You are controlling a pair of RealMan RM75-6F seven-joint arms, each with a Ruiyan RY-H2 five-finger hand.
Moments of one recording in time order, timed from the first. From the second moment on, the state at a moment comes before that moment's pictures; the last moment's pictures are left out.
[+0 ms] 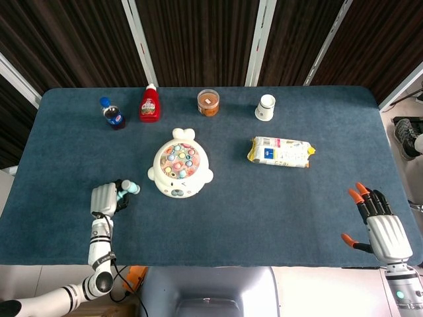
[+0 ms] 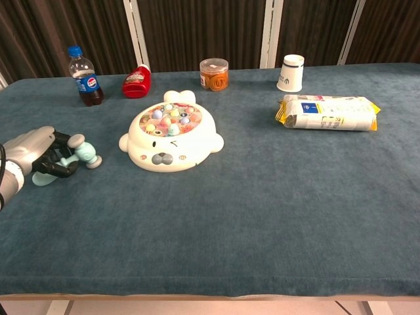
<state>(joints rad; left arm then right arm) -0.55 -1.82 -0.32 -1.14 0.90 1.14 0.36 0.09 -1.11 0.03 -1.61 -1.55 1.46 0.00</state>
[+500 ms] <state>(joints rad) -0.52 -1.84 -0.30 -1.12 1.03 1.24 0.26 0.09 -1.11 0.02 -1.61 -1.55 1.45 -0.01</state>
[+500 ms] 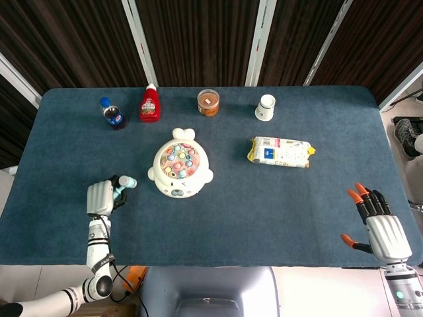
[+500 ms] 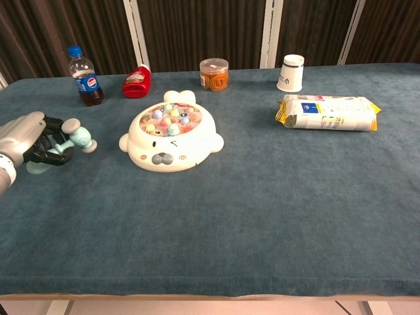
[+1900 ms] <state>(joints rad) -0.84 -1.80 -0.46 -1.26 0.79 1.10 0.44 0.11 -1.09 0.01 -1.61 -1.56 1.41 0.03</state>
